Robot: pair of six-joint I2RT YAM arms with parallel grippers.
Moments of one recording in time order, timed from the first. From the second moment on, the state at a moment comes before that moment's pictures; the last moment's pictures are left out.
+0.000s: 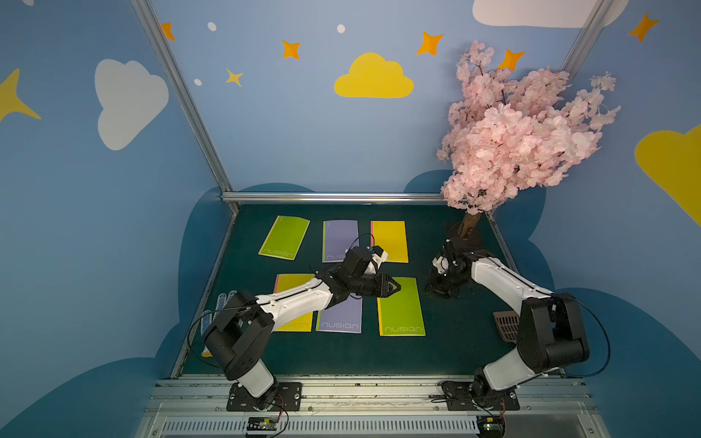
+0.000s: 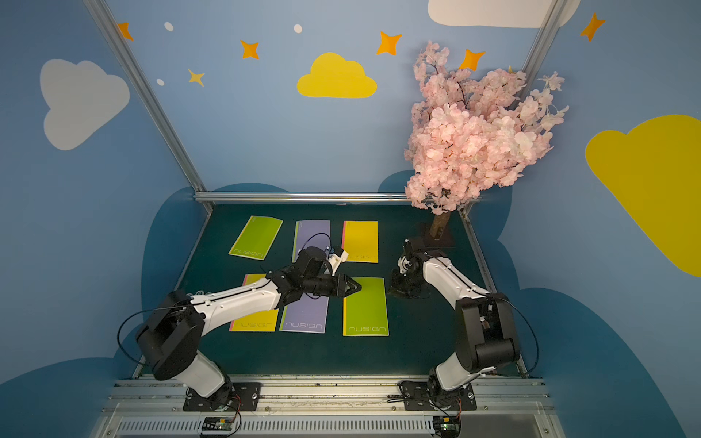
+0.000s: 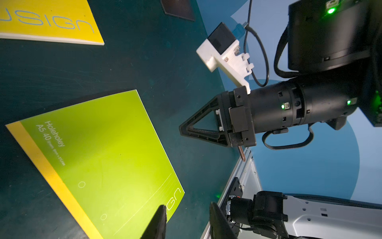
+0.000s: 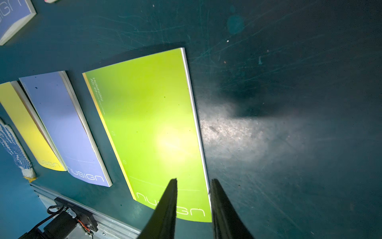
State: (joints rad) left arm -0.76 1.62 1.01 0.00 0.48 -0.72; right arm 0.26 1.56 1.03 -0.83 -0.33 0.40
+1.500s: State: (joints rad) left arm -0.52 1.33 0.79 -0.23 0.32 -0.66; right arm 0.49 1.83 1.11 -0.68 -0.42 0.44
